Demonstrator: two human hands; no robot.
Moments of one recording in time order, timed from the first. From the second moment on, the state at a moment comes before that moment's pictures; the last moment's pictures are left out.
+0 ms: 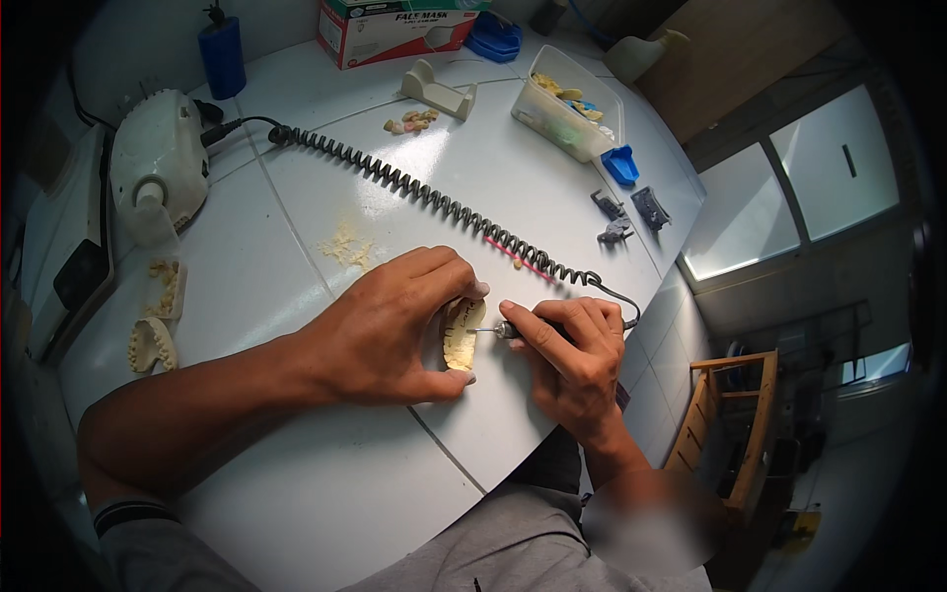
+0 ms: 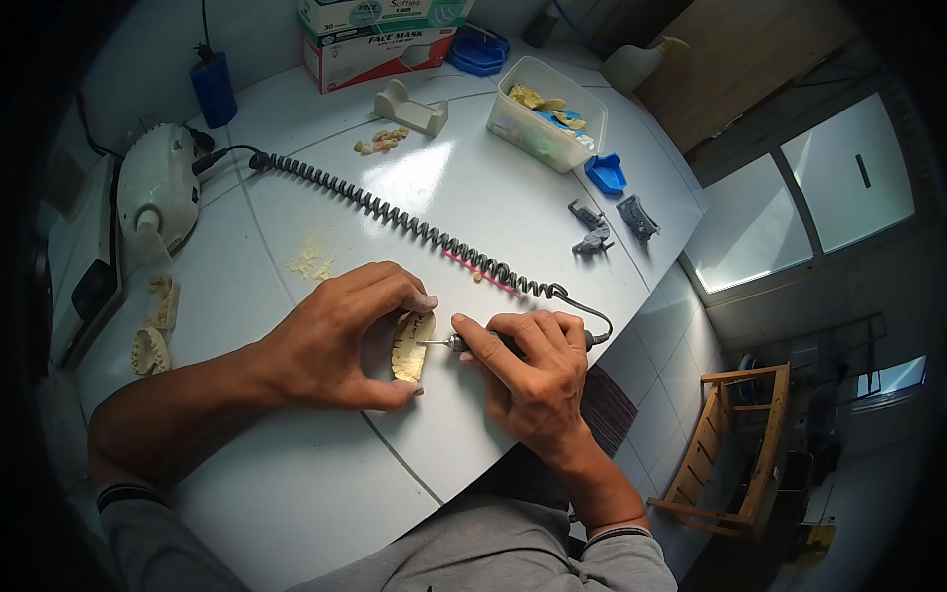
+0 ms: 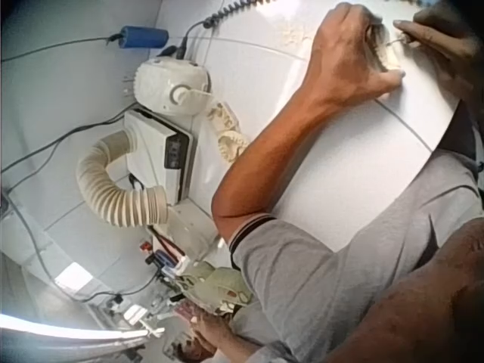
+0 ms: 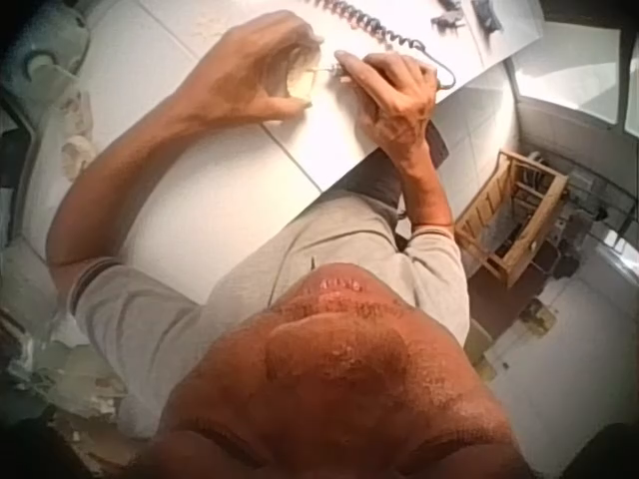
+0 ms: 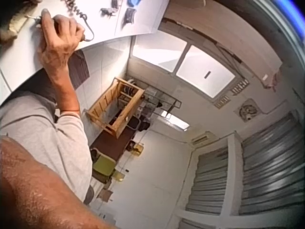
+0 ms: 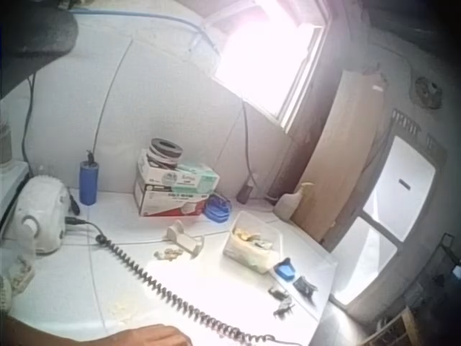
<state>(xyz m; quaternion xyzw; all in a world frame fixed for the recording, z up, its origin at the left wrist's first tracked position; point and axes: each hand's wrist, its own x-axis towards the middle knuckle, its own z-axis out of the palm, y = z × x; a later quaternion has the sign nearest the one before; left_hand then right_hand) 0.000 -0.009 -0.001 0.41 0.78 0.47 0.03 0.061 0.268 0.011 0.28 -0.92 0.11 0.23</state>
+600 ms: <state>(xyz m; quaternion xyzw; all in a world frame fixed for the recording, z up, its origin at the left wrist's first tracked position) -0.001 -0.010 -0.001 0.41 0.78 0.47 0.03 0.062 0.268 0.009 0.24 -0.93 0.11 0.24</state>
